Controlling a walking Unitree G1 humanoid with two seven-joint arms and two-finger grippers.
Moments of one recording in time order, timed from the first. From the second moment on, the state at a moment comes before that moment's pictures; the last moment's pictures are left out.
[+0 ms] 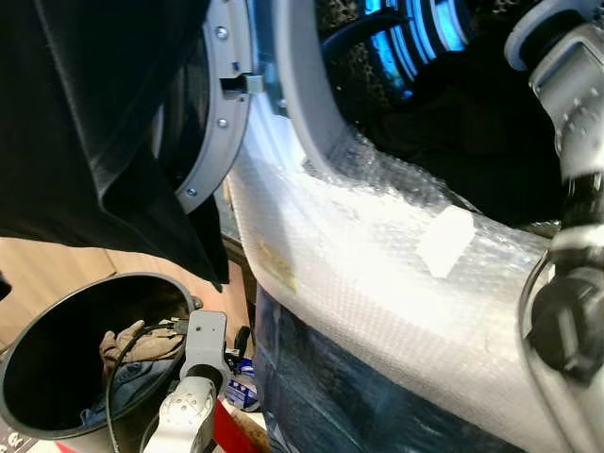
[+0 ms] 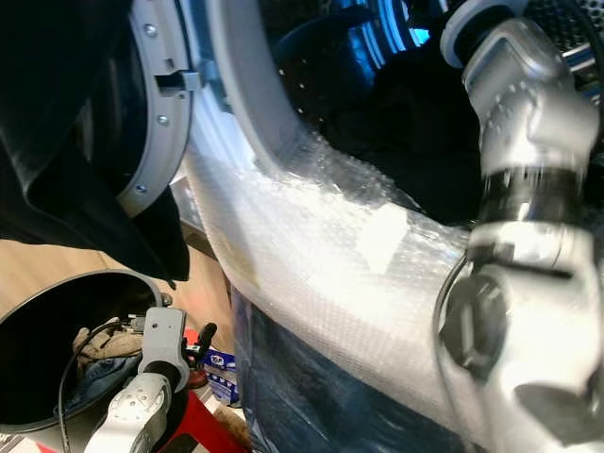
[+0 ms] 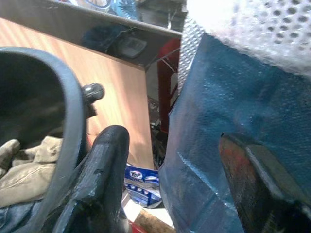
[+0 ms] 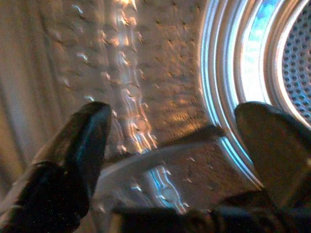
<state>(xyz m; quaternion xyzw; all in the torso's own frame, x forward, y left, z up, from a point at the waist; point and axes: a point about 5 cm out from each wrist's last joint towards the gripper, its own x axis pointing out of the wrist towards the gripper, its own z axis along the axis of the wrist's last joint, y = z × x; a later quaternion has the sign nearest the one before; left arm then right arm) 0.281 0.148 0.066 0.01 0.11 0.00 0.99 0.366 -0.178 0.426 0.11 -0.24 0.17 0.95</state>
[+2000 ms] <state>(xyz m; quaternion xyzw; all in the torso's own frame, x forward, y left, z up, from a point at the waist) 0.243 0.100 0.026 0.01 0.20 -0.23 0.95 0.160 -0.197 -0.045 0.20 0.44 0.29 0.83</state>
